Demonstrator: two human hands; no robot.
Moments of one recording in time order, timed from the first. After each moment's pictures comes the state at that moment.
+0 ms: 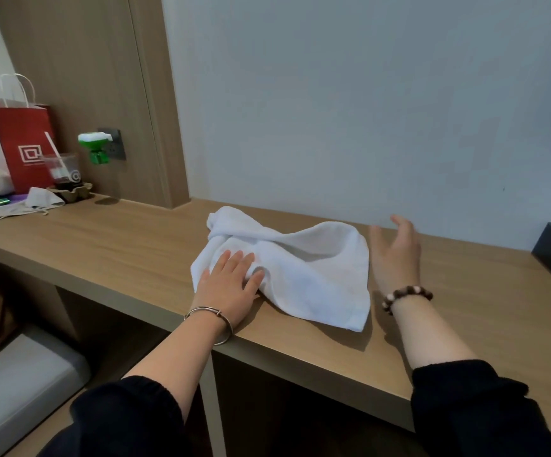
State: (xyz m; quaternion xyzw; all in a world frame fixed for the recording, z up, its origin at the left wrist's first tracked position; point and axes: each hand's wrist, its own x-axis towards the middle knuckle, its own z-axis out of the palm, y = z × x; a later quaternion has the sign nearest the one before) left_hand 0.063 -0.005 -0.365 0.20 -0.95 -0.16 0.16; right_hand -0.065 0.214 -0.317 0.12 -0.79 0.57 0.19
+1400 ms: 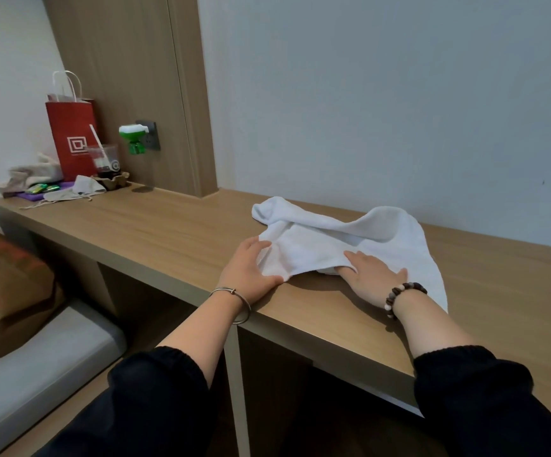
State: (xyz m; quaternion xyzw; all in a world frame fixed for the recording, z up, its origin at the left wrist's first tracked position) left_hand 0.079 -0.005 -0.357 0.21 -0.91 -0.27 0.23; right_hand -0.046 0.189 -0.339 0.30 -0.95 0.12 -0.06
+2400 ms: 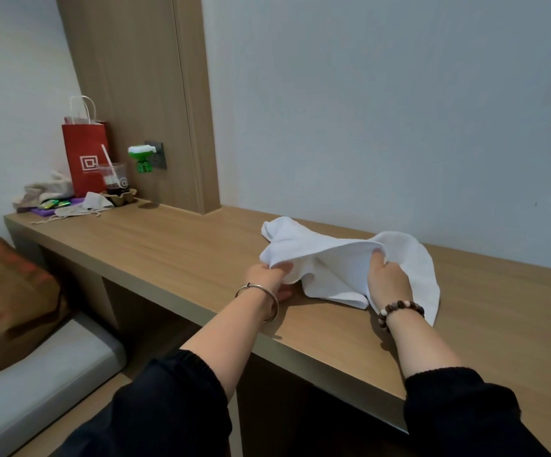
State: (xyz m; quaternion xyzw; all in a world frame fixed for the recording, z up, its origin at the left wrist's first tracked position) left_hand 0.044 0.038 -0.326 0.36 -0.57 -0.71 0.20; right_hand -0.059 0.199 -0.331 0.11 -0.88 0.47 0.02
